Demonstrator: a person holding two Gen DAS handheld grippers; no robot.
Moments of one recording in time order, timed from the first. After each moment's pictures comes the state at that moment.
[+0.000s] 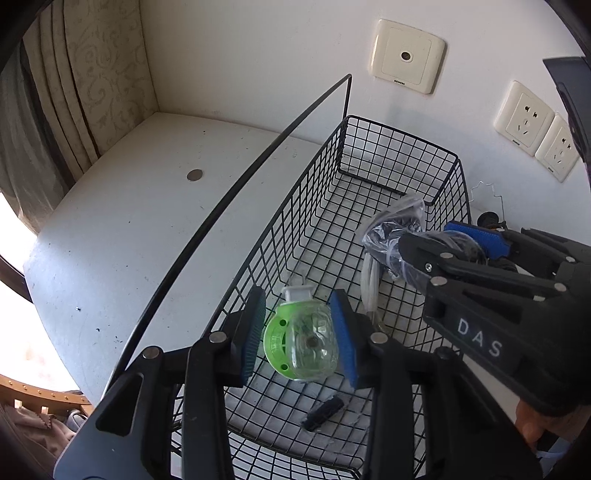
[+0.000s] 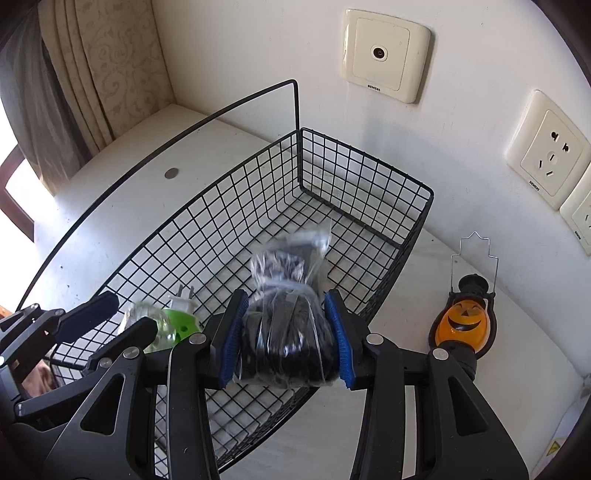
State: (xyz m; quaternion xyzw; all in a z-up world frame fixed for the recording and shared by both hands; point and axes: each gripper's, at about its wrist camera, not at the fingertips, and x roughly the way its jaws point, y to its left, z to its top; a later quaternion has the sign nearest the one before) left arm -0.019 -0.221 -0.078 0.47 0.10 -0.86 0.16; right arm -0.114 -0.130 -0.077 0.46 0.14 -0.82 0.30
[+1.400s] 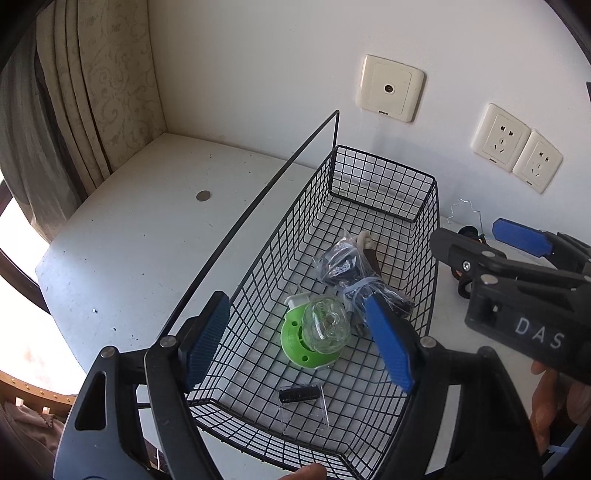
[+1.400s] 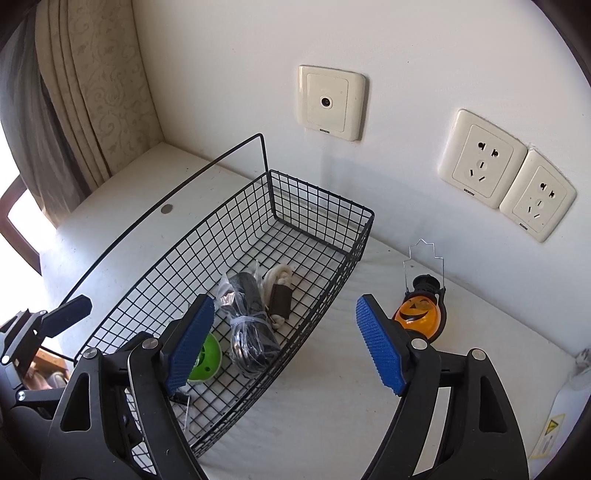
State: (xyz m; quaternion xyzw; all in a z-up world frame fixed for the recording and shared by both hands) left arm 0.003 -0.208 -0.038 0.44 0.10 -0.88 0.16; right arm -0.100 -0.081 -0.030 0.42 0.10 -0.86 0.28
